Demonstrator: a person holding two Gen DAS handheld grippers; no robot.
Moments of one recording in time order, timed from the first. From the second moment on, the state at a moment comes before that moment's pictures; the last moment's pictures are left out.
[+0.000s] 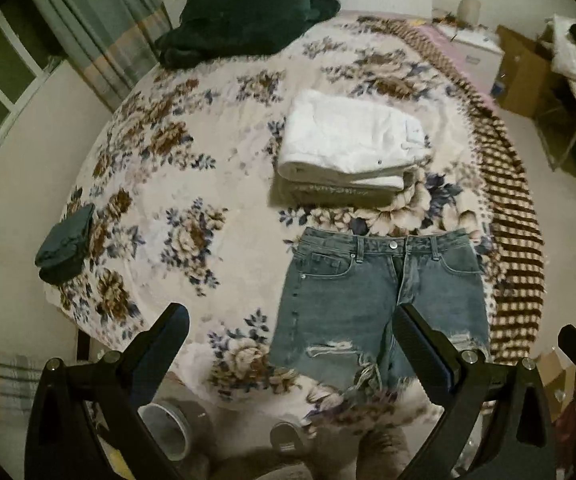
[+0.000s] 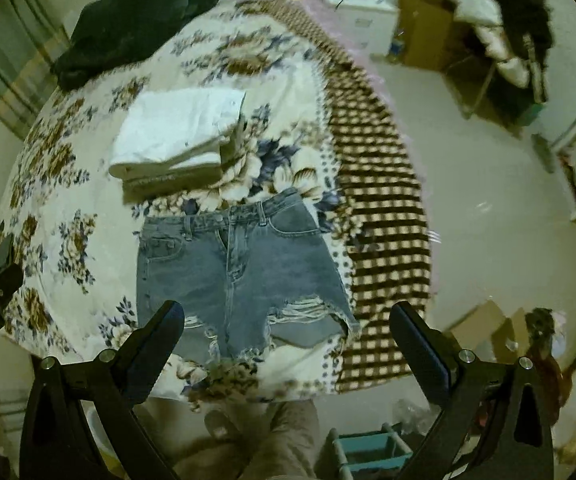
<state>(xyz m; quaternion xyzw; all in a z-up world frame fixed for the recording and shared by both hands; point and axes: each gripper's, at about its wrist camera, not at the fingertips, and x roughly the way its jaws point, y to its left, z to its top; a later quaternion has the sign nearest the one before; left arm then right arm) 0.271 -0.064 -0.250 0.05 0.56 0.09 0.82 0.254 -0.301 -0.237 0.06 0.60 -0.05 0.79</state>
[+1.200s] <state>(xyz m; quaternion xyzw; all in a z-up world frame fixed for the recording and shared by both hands) 0.269 -0.317 -0.570 -0.05 0.72 0.04 0.69 0.454 -0.408 -0.560 0.07 0.77 0.17 0.61</state>
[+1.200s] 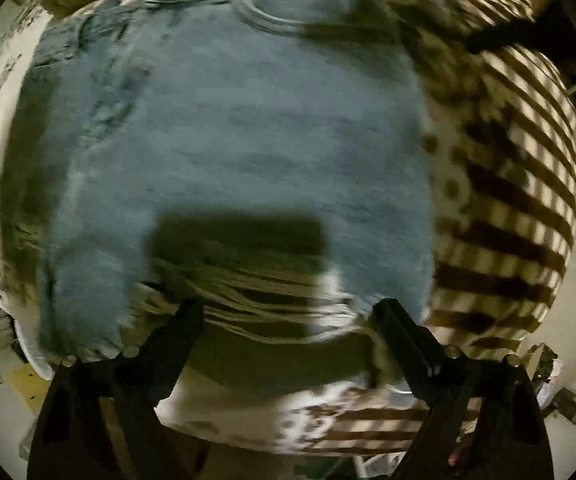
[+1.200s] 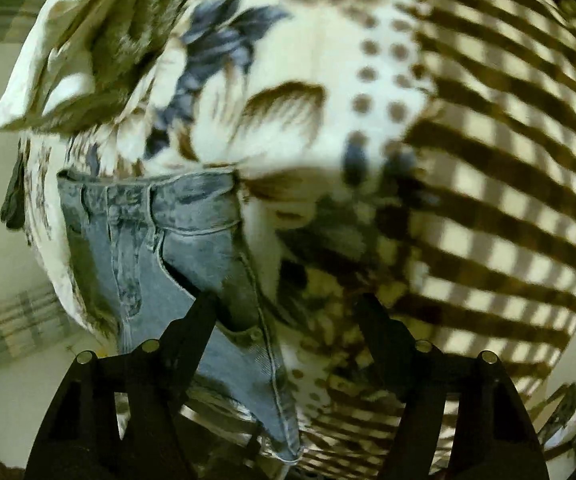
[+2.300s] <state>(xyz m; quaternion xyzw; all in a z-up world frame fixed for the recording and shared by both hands) 0.321 -0.277 -0.468 -0.12 0.65 0.00 0.75 0.452 -0.364 -0.528 0.07 0.74 0.23 0.63</state>
